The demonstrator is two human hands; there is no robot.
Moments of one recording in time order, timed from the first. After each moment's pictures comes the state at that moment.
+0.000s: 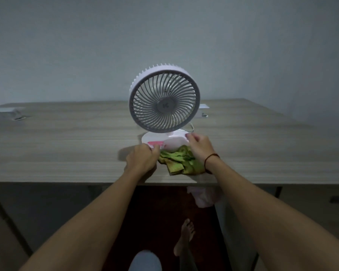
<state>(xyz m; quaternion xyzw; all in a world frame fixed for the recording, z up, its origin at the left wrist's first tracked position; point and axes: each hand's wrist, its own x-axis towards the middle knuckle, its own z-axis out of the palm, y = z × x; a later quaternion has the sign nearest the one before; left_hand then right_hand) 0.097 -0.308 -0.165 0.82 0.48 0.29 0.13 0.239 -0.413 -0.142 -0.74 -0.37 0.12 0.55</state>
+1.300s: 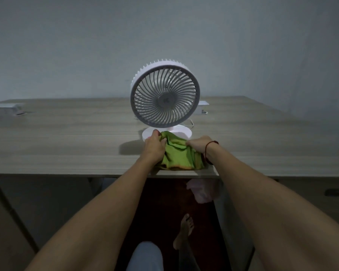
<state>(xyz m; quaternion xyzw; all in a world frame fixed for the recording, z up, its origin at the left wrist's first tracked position) 0.122 -0.319 -0.158 0.81 0.41 0.33 0.27 0.241 -0.423 -0.131 -0.82 -0.29 0.24 0.44</state>
